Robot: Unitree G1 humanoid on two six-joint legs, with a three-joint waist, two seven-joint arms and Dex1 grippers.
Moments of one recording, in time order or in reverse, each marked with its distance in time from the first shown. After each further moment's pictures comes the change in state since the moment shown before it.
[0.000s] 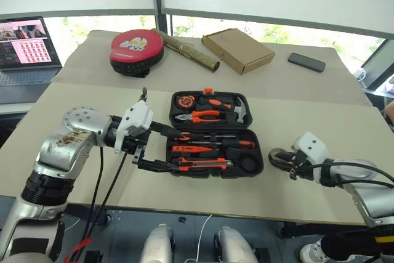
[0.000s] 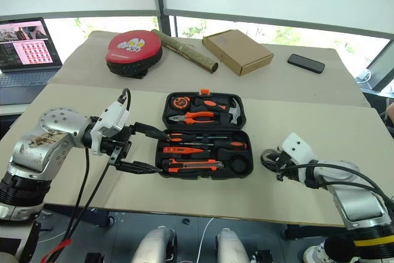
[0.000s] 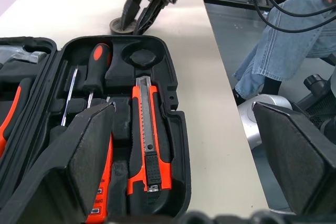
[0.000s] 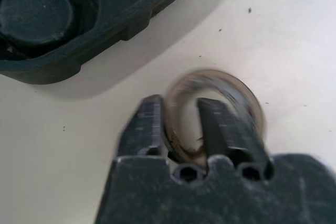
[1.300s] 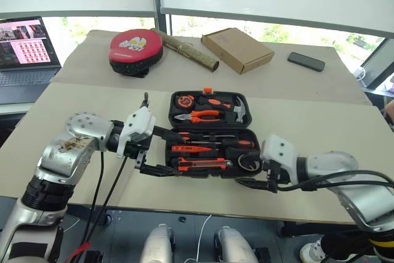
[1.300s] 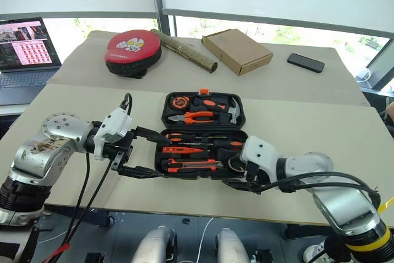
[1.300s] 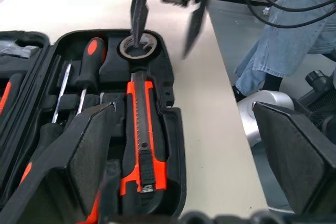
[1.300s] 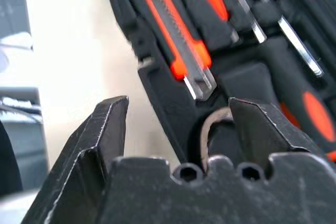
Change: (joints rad) left arm 0.041 0.005 -0.011 0.001 0.032 -0.014 0.056; right arm -0.098 -0.059 0.057 -0.450 0.164 0.295 0.072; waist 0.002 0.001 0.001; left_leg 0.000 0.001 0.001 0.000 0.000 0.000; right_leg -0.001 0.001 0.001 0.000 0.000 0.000
